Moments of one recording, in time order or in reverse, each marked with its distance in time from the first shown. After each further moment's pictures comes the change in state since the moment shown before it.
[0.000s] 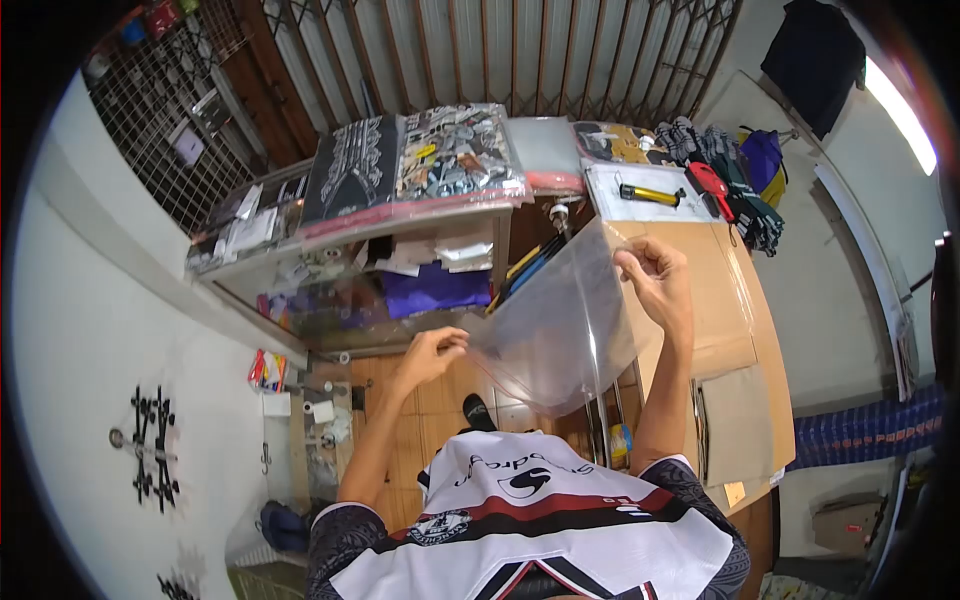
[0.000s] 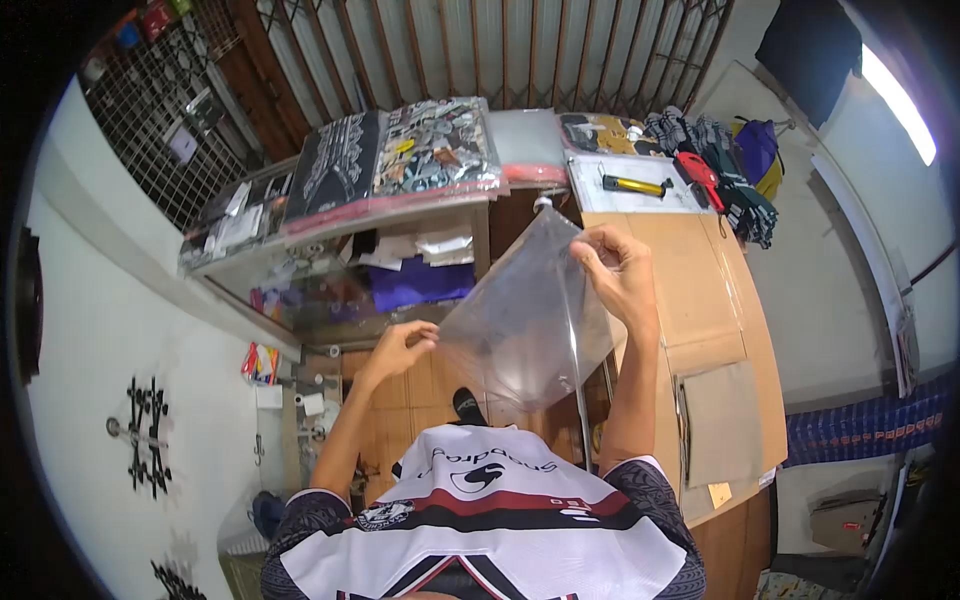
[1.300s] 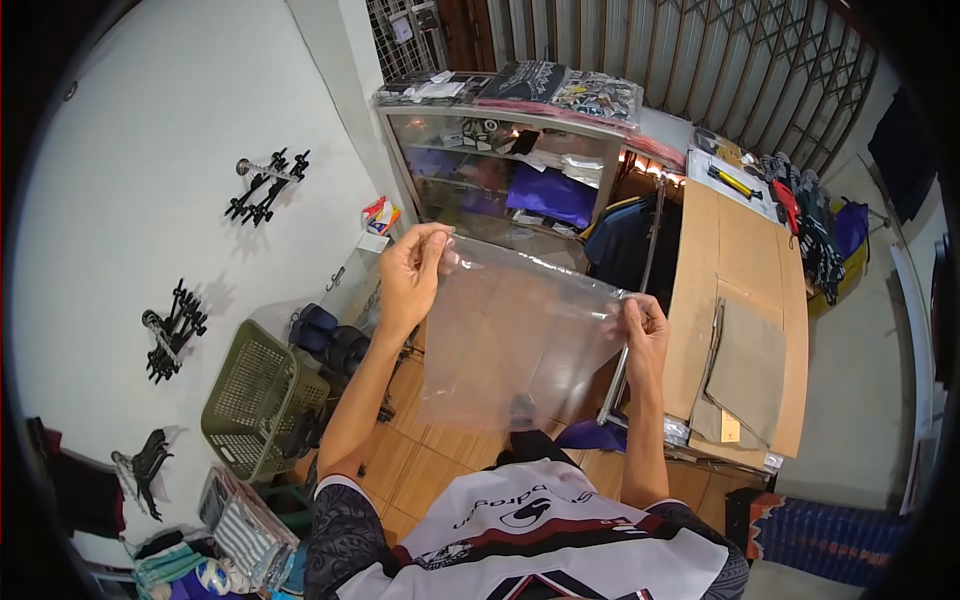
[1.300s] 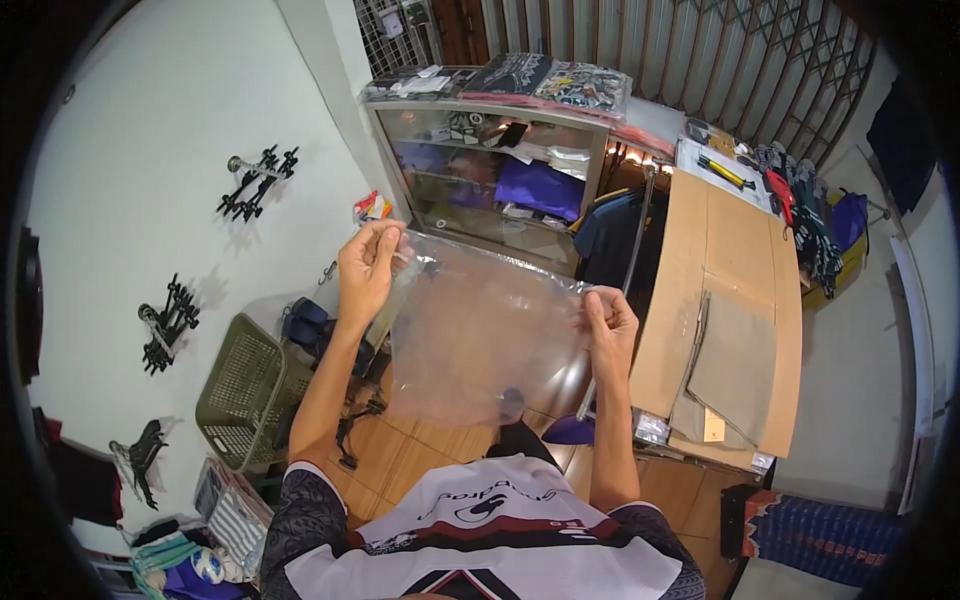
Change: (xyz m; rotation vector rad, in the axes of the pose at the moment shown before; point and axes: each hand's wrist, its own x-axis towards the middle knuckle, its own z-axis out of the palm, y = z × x) left_hand -0.406 0.269 0.149 -0.155 0.990 0.196; right_hand -0.402 -0.056 -0.042 0.683 -0.203 0.215
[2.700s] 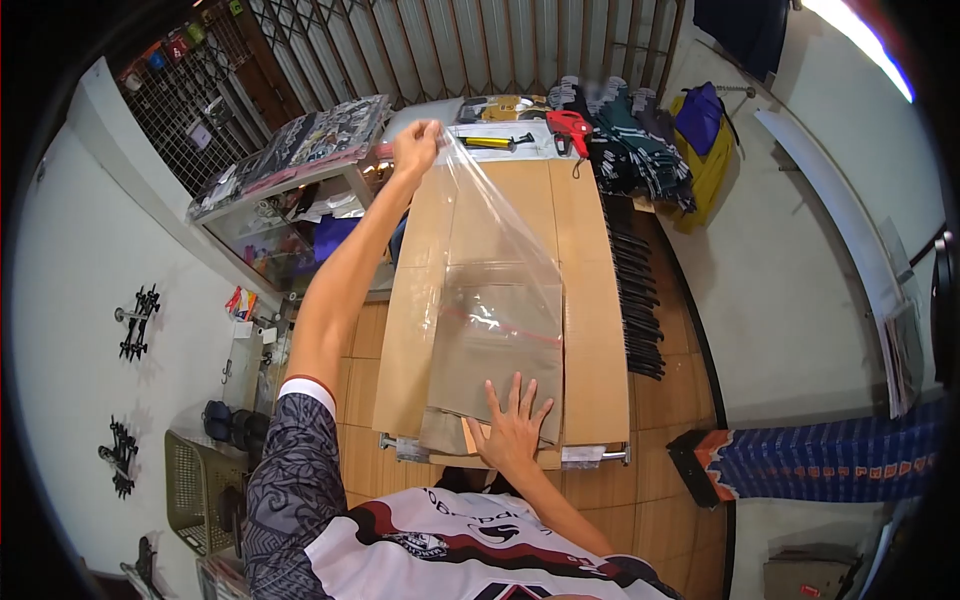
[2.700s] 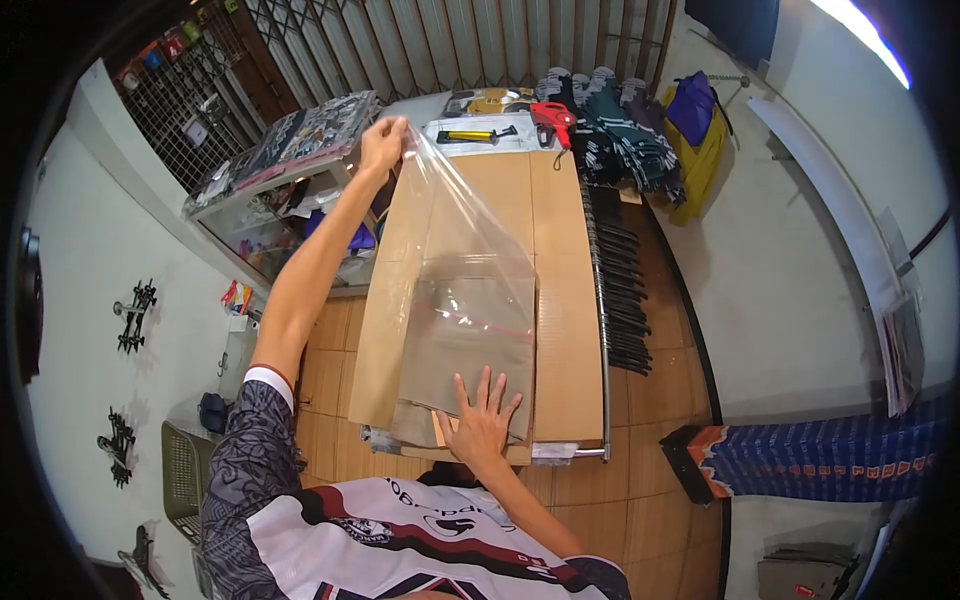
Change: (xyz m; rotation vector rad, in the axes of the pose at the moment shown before) left_hand 0.176 -0.050 0.700 -0.033 -0.194 -0.048; right_hand -0.099 -0.036 -0.398 -1.451 0.020 0.007
